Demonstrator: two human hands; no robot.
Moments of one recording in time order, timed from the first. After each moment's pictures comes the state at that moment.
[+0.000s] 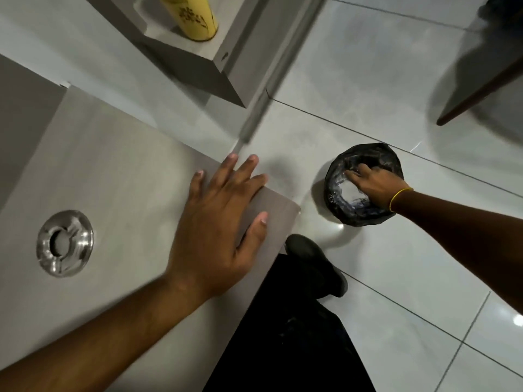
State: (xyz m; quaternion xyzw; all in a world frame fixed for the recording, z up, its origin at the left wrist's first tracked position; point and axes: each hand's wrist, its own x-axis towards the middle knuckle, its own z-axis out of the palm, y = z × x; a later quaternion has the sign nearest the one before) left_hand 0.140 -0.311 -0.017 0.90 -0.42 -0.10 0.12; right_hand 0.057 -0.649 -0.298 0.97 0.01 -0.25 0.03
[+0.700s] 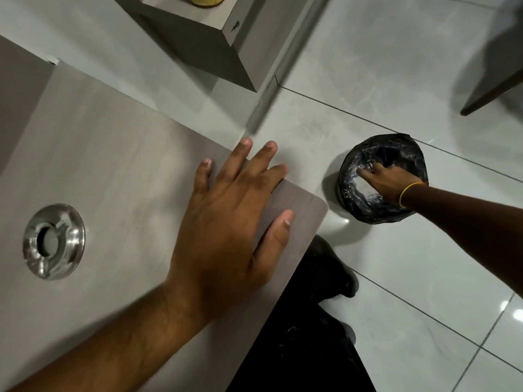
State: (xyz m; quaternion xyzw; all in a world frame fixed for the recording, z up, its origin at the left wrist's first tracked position) left_hand 0.139 -0.311 -0.020 0.90 -0.42 -0.09 0.11; right_hand 0.072 -0.644 -0.353 0.94 0.01 -0.33 0.02
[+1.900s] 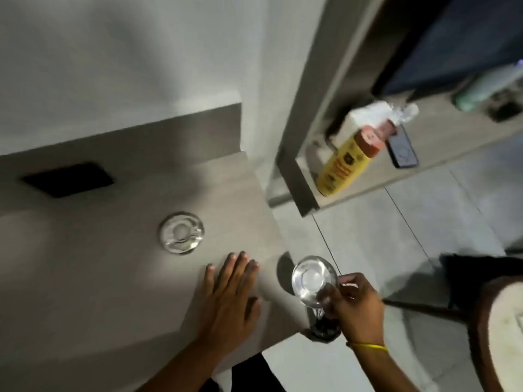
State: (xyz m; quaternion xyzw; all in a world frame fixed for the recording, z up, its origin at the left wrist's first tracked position) left_hand 0.092 -0.248 -0.011 0.98 -0.10 -0.03 0.15; right_hand 0.119 -0.517 0.076 0.84 -0.32 -0.07 -0.42
